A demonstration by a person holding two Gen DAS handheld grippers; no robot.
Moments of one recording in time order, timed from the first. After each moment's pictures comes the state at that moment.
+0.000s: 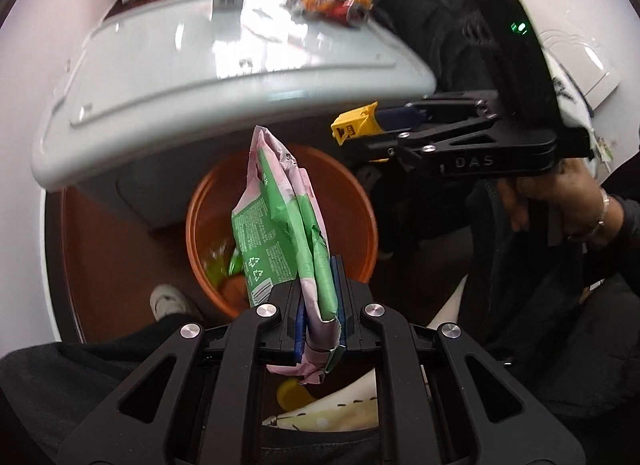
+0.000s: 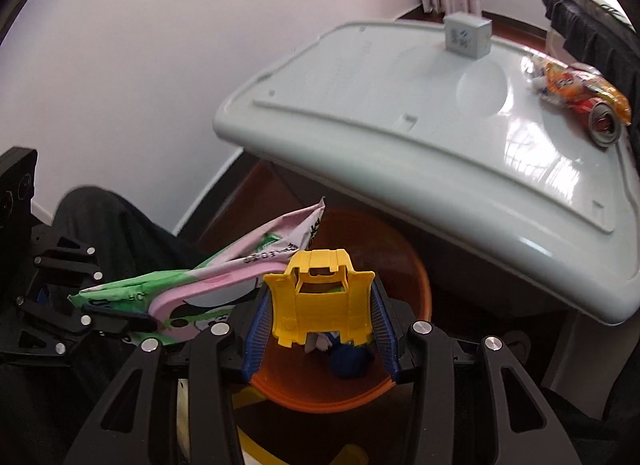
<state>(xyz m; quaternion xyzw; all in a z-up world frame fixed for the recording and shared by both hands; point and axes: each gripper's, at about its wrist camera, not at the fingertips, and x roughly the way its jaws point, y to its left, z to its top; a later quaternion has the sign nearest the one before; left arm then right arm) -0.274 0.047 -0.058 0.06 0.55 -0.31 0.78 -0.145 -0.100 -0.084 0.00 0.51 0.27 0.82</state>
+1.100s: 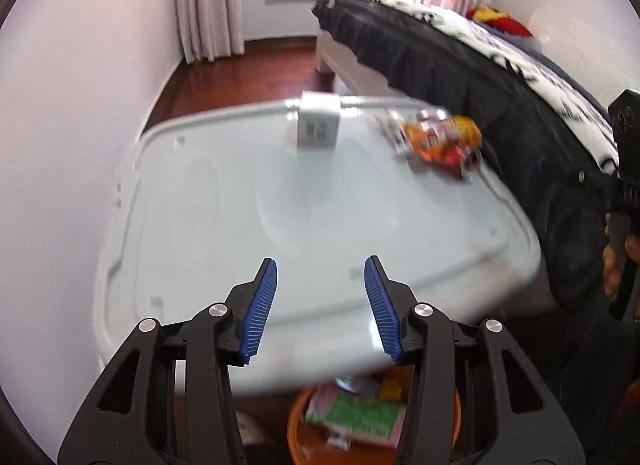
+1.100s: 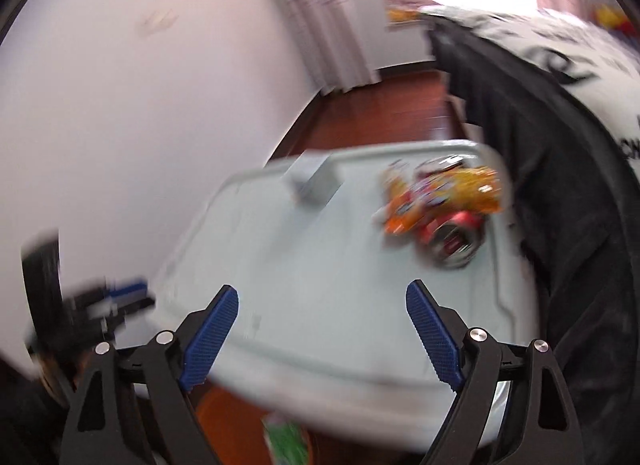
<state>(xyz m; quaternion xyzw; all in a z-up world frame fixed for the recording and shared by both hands) -0.074 0.027 0.003 0.06 0.43 -0.20 0.88 -0.026 -0.281 0.012 0.18 0.38 0.13 0.90</state>
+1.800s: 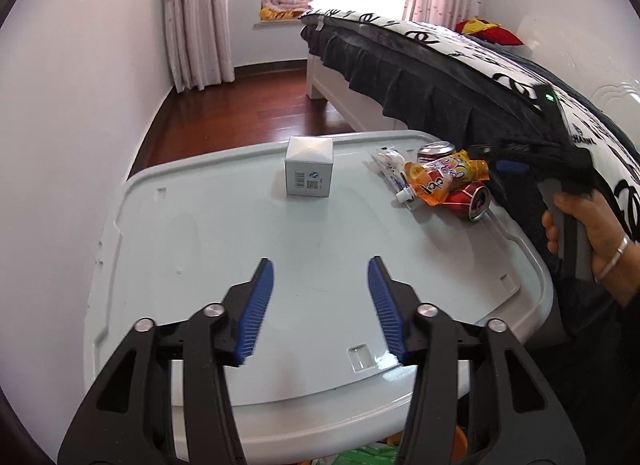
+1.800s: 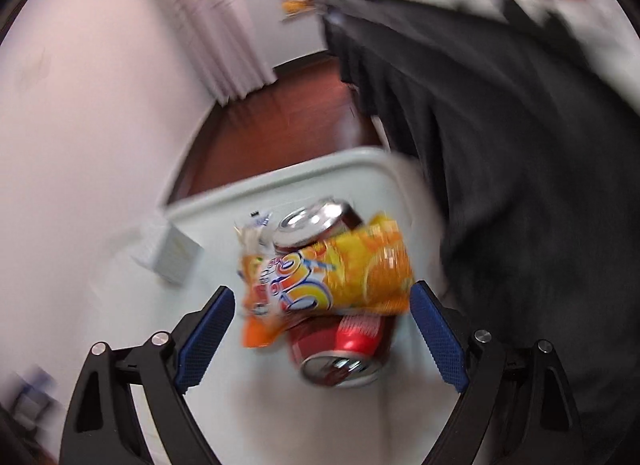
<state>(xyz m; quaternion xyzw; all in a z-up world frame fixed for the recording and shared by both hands) -0.032 -0.002 0.007 0.07 0.38 -0.22 0.89 0.110 -0.330 -0.033 0.14 0.42 -0.03 0.89</state>
